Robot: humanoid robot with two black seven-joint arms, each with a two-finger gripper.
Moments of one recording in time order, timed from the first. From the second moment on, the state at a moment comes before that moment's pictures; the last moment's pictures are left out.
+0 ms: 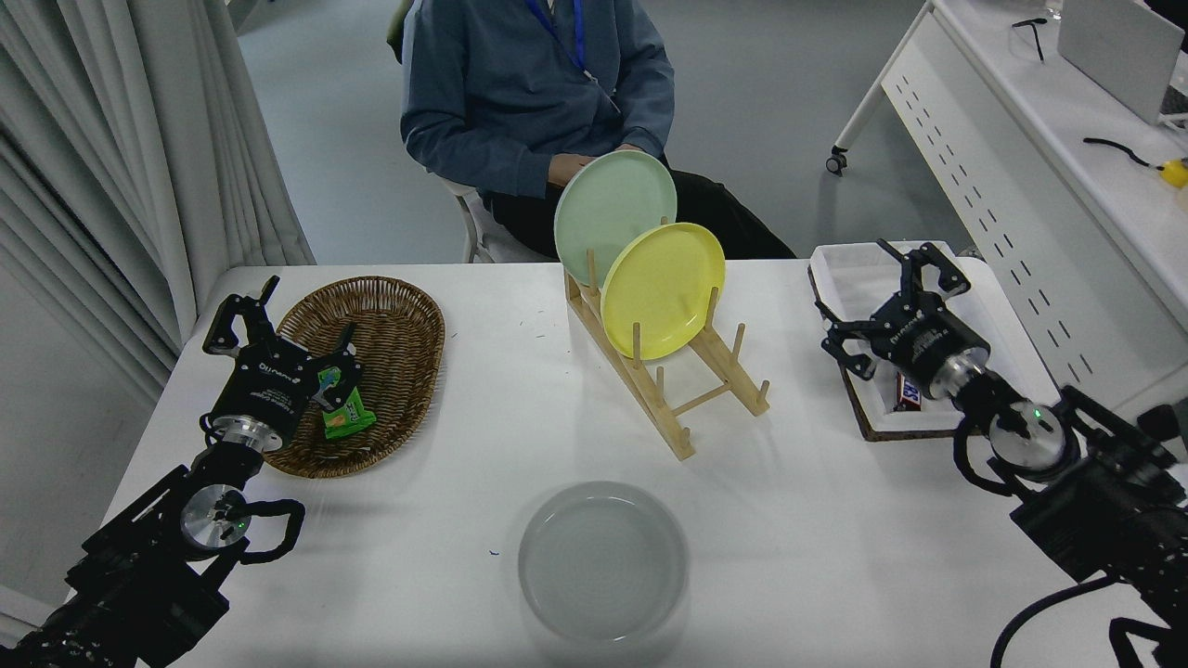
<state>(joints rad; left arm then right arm) -0.50 0.26 -1.09 -0.53 0.20 -0.58 -0.44 0.72 -0.29 0.71 0.42 0.24 0.55 0.06</state>
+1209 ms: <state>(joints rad) -0.50 0.26 -1.09 -0.53 0.20 -0.58 -0.44 0.71 -0.23 0.94 0.29 0.05 0.56 0.07</state>
